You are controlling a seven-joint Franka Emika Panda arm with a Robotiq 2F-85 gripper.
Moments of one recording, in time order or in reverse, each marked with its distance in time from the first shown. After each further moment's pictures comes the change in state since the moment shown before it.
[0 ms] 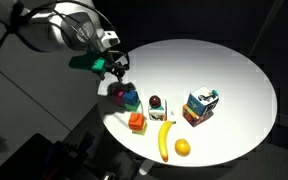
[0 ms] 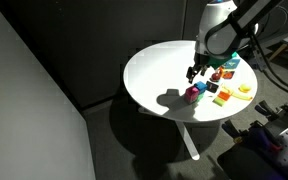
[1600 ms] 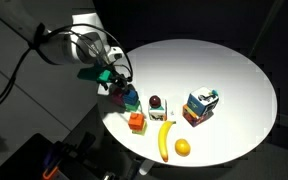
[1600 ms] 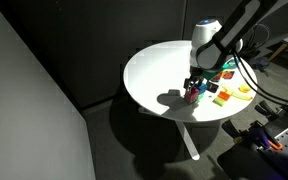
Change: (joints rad) arm 0.052 0.180 -0.037 0.099 0.000 0.000 0.020
